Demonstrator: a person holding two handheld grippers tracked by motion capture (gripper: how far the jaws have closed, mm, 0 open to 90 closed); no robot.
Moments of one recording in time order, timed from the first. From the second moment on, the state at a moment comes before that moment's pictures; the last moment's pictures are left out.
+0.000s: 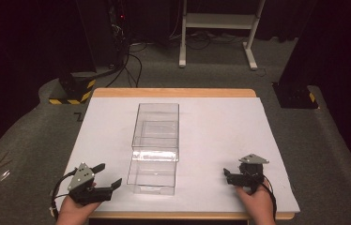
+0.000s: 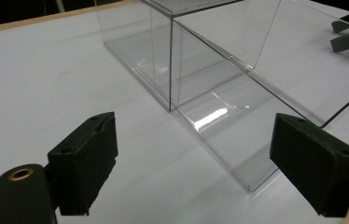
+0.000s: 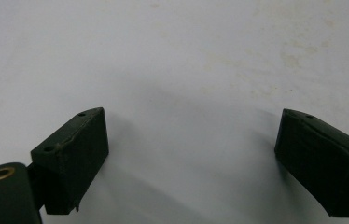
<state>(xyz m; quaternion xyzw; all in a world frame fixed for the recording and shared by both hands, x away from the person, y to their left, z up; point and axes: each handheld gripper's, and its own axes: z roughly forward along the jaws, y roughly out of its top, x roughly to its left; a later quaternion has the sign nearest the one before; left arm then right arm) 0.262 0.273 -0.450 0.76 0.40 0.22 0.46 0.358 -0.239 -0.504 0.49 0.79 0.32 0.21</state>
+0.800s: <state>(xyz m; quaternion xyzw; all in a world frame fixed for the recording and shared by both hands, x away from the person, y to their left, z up) 0.251 0.245 -0.465 0.79 0.37 0.17 0.46 0.358 -0.239 -0.504 0.49 0.79 0.32 0.21</state>
